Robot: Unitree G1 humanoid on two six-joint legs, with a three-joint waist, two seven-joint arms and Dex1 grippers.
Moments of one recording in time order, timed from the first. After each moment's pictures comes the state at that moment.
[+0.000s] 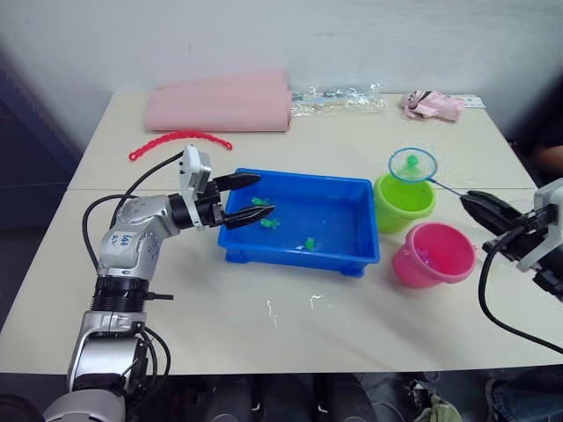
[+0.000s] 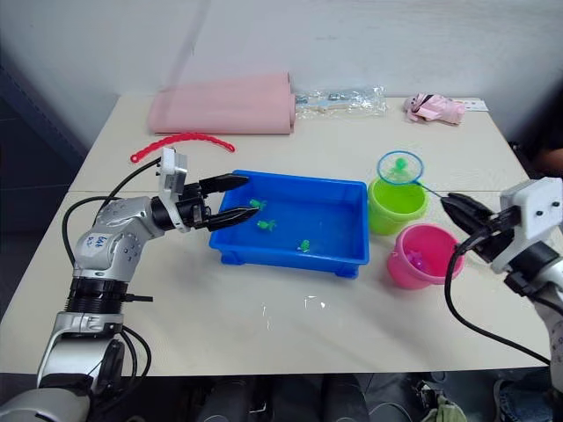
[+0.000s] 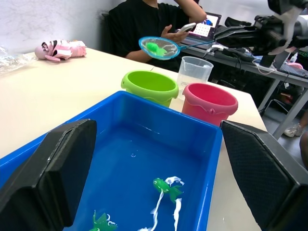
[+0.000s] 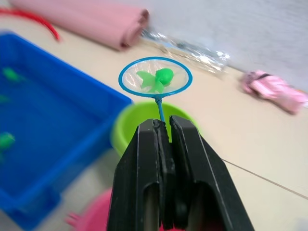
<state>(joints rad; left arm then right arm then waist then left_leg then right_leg) -0.67 0.46 0.06 0.20 -0.48 0.38 -1.05 0.02 -0.83 -0.51 -0.30 0.39 0.30 0.66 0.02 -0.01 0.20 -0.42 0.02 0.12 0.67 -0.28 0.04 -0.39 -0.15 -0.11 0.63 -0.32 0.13</state>
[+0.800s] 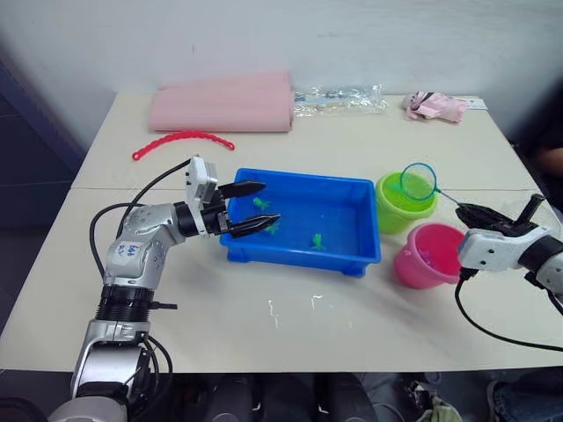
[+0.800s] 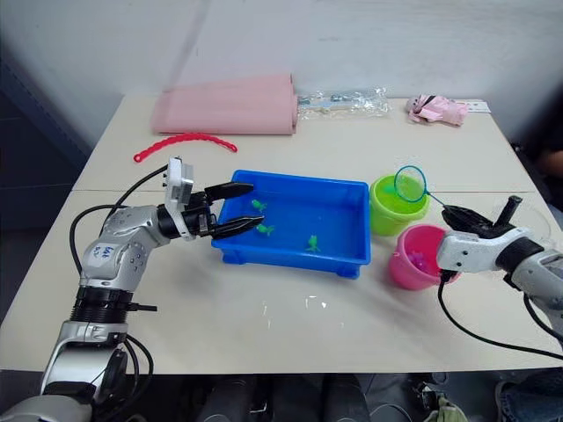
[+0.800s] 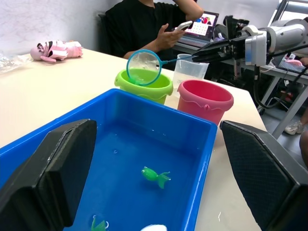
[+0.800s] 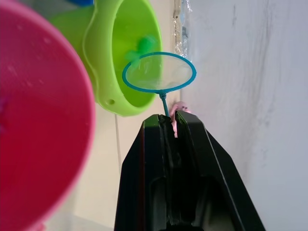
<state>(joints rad) -0.61 0.45 0.04 0.16 -0.47 0.35 -1.04 -0.07 -1.05 -0.25 0.07 -0.44 -0.48 0.40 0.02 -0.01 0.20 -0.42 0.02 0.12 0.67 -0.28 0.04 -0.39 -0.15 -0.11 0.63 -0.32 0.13</state>
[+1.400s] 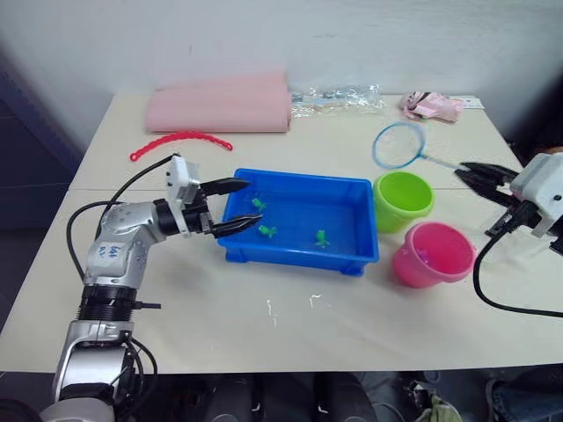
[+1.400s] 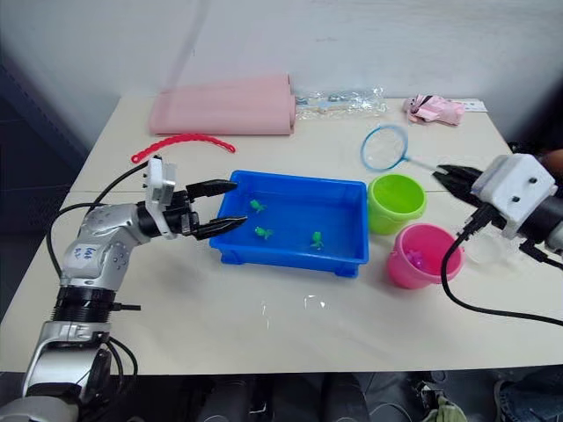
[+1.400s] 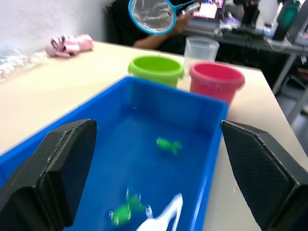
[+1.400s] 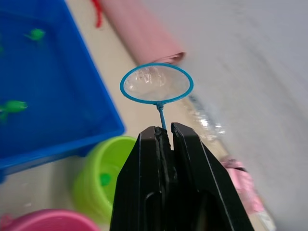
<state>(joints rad) -0.60 0.54 0.06 0.21 -0.46 0.24 -1.10 -0.16 -1.06 -0.36 -0.21 0.38 0.05 0.82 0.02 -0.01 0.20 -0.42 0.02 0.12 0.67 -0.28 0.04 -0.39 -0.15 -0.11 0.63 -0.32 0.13</state>
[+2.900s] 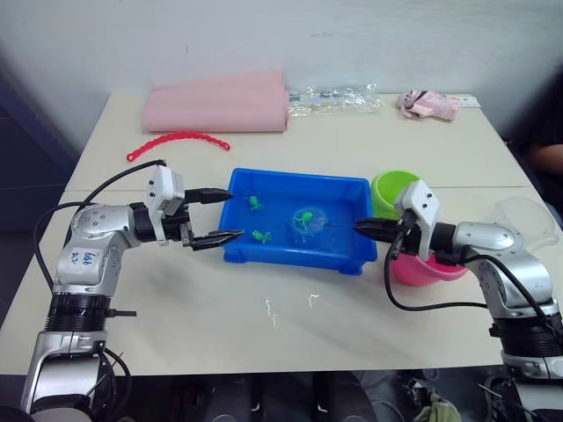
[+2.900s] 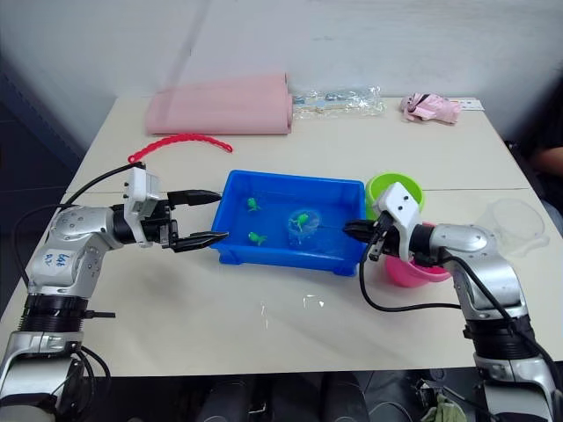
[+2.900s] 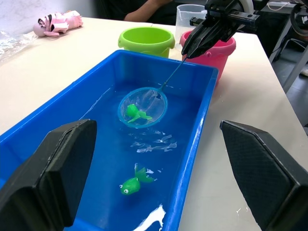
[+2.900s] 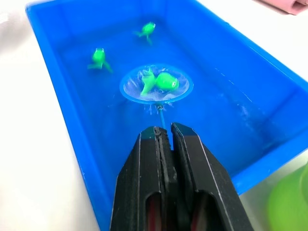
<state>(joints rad) -0.54 0.65 0.08 0.14 -0.43 0.24 -1.17 -0.37 -0.67 -0.10 -0.12 0.35 0.54 0.97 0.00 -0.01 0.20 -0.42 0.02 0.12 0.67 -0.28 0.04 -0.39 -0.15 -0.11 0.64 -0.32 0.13</state>
